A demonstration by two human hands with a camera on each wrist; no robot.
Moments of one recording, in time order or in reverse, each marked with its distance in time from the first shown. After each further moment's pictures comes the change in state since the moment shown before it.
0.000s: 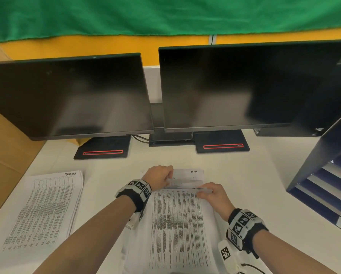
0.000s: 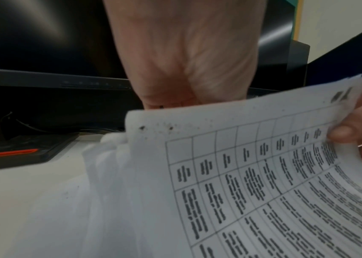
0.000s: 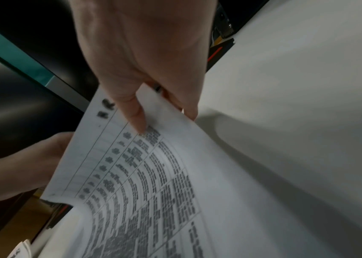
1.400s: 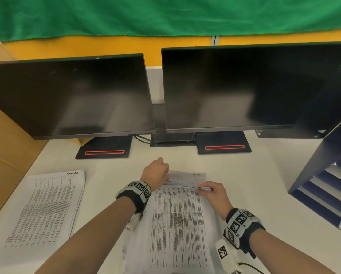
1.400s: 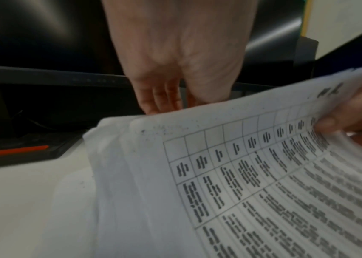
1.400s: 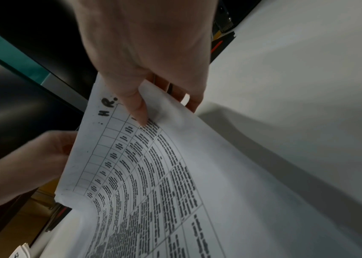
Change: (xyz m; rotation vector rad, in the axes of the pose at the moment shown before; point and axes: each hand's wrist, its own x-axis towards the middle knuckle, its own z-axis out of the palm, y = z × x) left_hand -0.001 -0.008 0.001 0.101 0.161 -0.120; right_hand 0.009 0.004 0.005 -0.026 0.073 -0.082
